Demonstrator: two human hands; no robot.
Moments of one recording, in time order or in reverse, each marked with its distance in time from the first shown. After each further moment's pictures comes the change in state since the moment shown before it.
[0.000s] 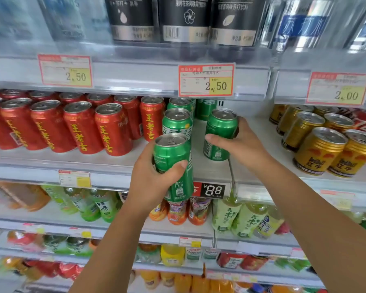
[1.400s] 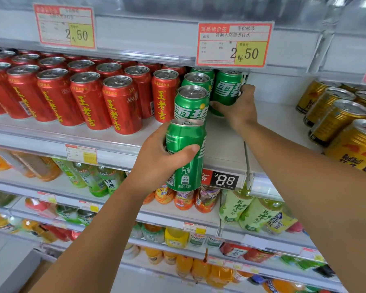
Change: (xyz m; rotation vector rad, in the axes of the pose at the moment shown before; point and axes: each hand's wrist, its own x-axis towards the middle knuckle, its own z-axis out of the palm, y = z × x) left_hand 0.008 -0.007 -0.005 0.049 -0.111 -0.070; right_hand 0.113 0.046 0.045 -0.137 0.283 -0.060
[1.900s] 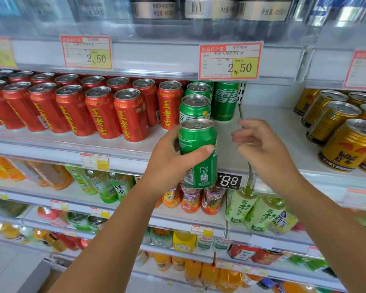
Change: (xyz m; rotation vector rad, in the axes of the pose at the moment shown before) left_hand -0.003 0.017 0.005 -0.082 -0.007 -0.058; right_hand -0.140 -0.042 -0.084 0.175 -0.265 -0.049
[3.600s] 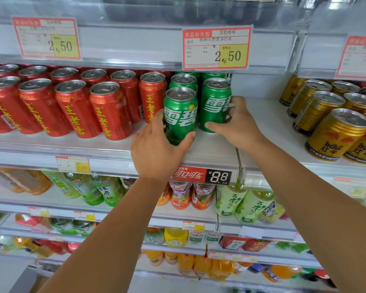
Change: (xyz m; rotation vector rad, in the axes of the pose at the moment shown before) left_hand 0.049 -0.054 0.010 0.986 0.558 0.290; right_hand 0.077 0.030 0.014 -0.213 0.052 0.094
